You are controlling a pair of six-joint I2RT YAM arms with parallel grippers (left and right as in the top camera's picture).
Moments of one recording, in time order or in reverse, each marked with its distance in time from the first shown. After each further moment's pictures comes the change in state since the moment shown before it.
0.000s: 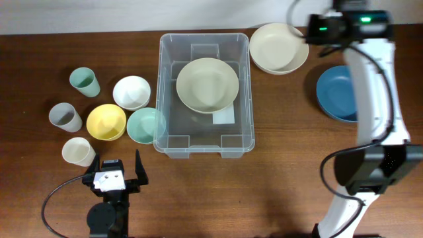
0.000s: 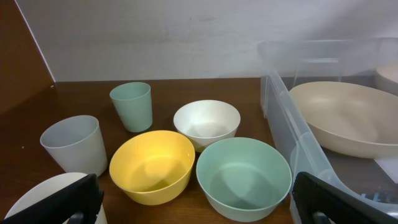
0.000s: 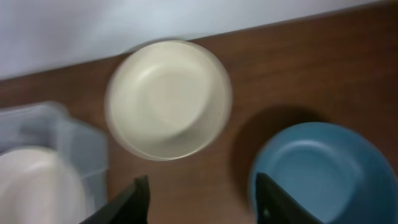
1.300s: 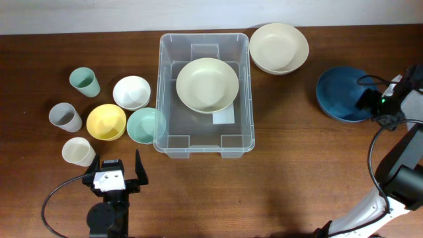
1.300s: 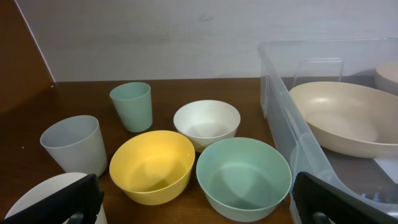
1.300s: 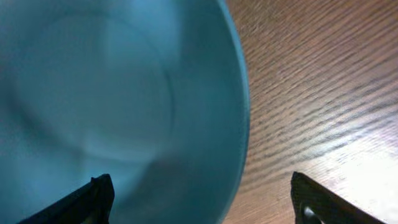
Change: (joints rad) left arm 0.000 0.000 0.000 0.000 0.000 0.000; right arm -0.533 0.000 -0.752 0.352 -0.159 -0.063
